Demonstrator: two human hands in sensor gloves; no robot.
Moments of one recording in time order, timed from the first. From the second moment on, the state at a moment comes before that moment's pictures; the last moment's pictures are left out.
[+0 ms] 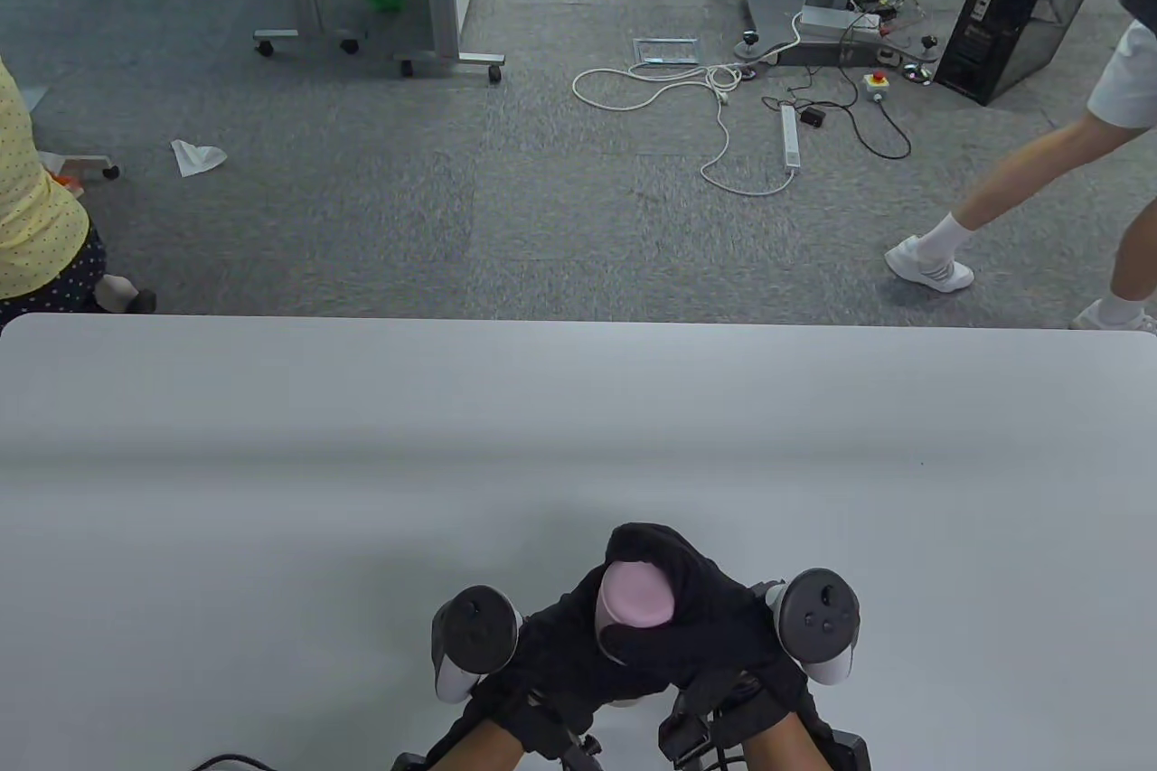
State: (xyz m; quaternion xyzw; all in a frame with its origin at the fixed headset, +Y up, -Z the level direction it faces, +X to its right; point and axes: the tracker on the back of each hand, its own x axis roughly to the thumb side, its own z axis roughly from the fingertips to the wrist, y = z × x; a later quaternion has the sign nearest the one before) left_hand -0.078 -0.746 -0.264 -0.04 -0.31 0.59 0.75; right_hand 0.118 -0.666 -0.255 0.29 -0.06 0.75 0.59
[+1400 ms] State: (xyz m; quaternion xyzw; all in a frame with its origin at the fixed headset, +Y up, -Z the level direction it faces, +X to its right) left_hand -0.089 -0.741 -0.263 0.01 -0.25 0.61 0.75; right_hand 0.113 -0.656 -0.243 0.25 -0.10 0.79 0.55
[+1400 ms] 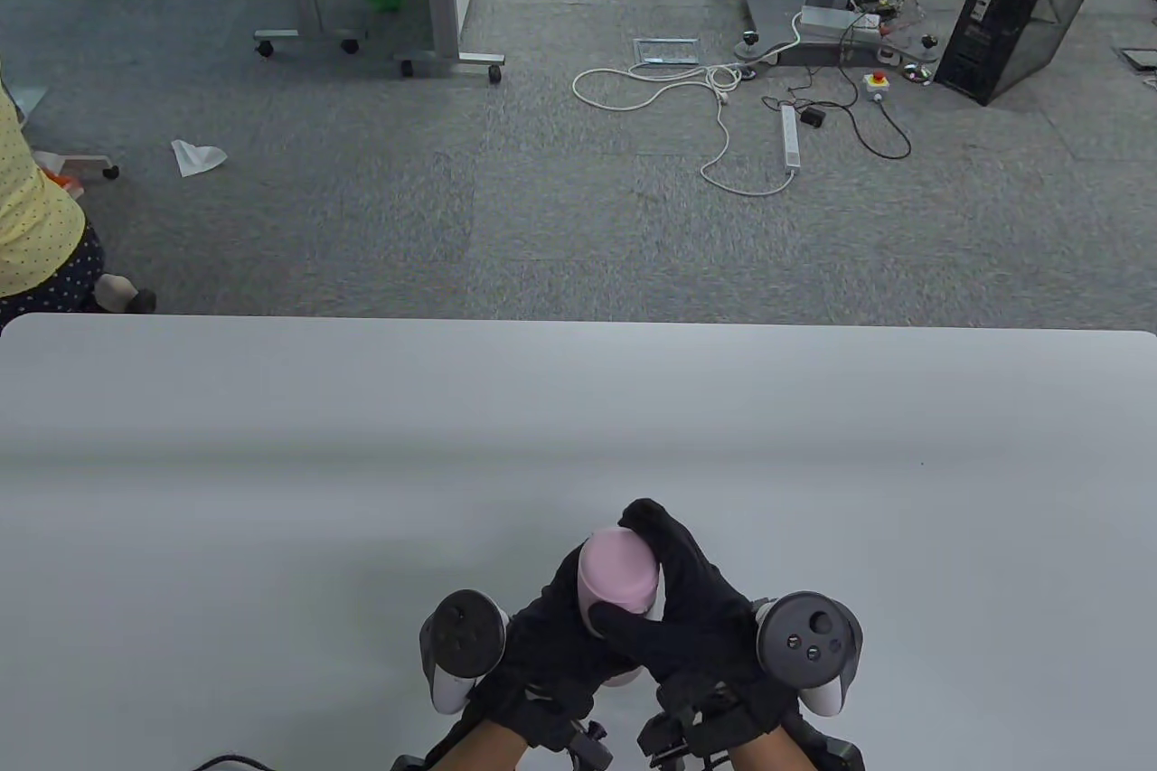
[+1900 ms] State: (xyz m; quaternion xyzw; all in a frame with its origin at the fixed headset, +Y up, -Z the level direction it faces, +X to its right) left_hand -0.083 -0.737 -0.262 0.00 -0.29 0.60 0.74; right_hand 0.125 -0.660 -0.257 0.33 0.05 0.68 0.65
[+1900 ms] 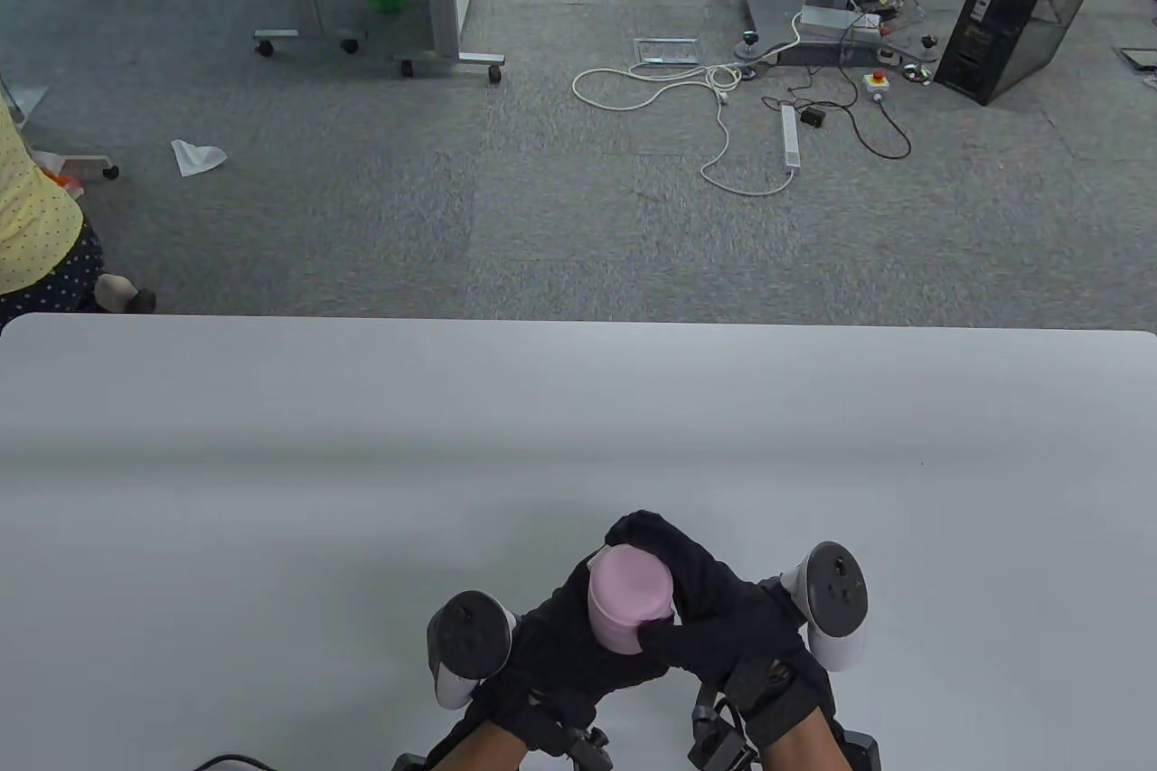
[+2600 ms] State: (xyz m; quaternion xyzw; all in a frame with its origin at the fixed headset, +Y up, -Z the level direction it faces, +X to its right) left_hand -0.081 -0.737 -0.262 -0.02 -0.31 0.60 0.74; right_hand 0.110 -0.651 -0.233 0.24 -0.20 0.81 0.50
